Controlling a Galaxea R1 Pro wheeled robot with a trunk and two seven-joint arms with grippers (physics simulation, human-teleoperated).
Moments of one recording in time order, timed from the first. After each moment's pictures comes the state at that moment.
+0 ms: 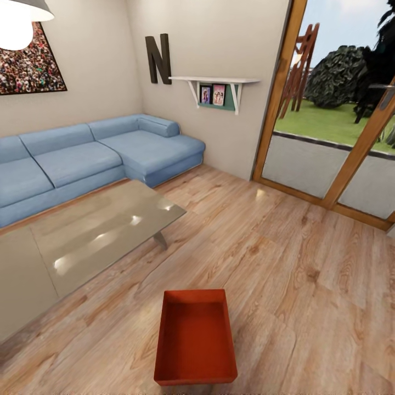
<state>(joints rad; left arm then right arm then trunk) -0.23 0.01 -0.02 -0.01 0.22 -0.04 0.12 -0.15 0.00 0.31 0.03 -0.08 -0.12 -0.04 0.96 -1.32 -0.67</state>
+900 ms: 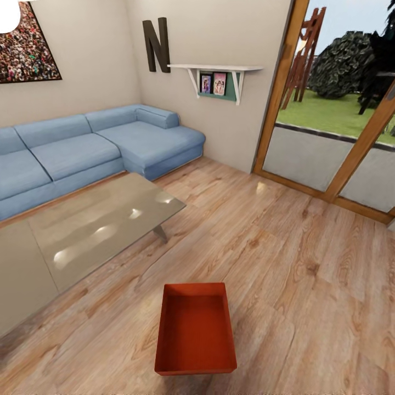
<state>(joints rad) -0.23 0.01 -0.02 -0.01 0.22 -0.04 0.12 -0.15 0.00 0.31 0.03 -0.09 -0.11 -0.06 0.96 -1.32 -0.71</state>
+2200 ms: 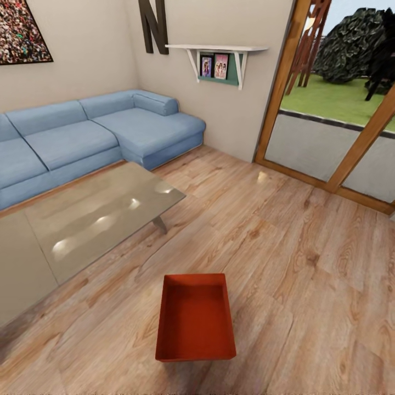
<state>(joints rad) -0.23 0.01 -0.02 -0.01 0.22 -0.04 0.12 -0.15 0.00 0.31 0.03 -0.09 -0.11 -0.06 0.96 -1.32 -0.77</state>
